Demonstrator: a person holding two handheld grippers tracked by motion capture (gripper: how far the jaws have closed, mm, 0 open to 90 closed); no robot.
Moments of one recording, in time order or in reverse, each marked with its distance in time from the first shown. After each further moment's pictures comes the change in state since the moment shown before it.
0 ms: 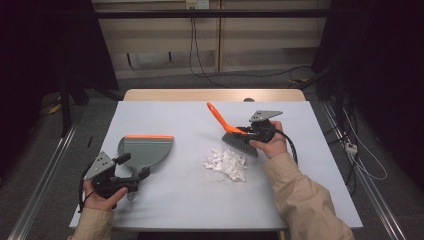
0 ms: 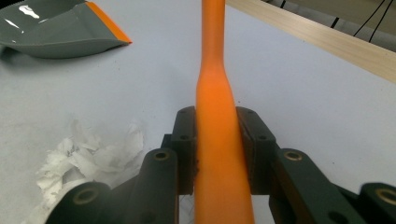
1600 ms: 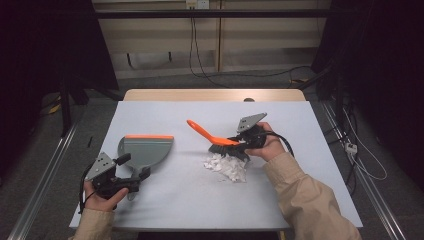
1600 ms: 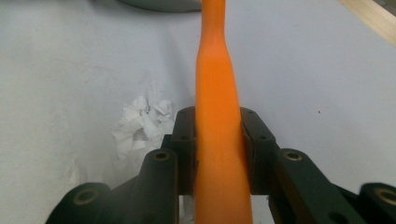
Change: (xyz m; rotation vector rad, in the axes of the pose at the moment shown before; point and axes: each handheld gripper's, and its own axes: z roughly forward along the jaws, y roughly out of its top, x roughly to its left) left arm -0.003 0.000 0.000 0.006 0.011 0.004; right arm 0.031 0.015 0.006 0.139 0.204 -0.262
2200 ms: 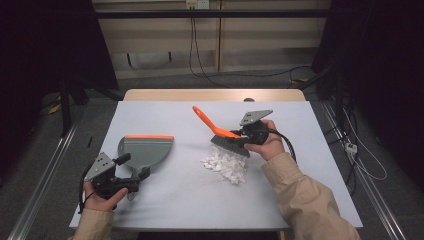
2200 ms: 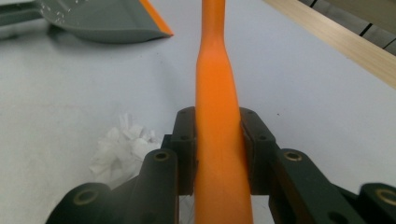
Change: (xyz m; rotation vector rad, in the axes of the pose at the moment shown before) left arm 0.001 0.000 -0.001 -0.003 -0.004 -0.003; right arm -0.003 0.005 -0.013 -0.073 -0.128 0.151
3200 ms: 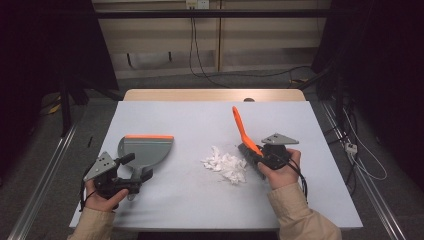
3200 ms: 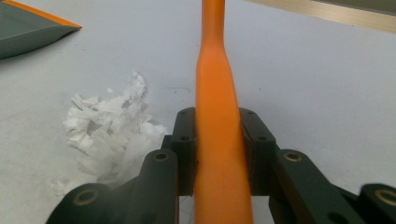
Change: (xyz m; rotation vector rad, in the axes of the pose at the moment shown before) left arm -0.004 0.003 0.002 -0.021 -0.082 0.007; right arm 0.066 -0.048 -0.049 -0.003 -0.452 0.344
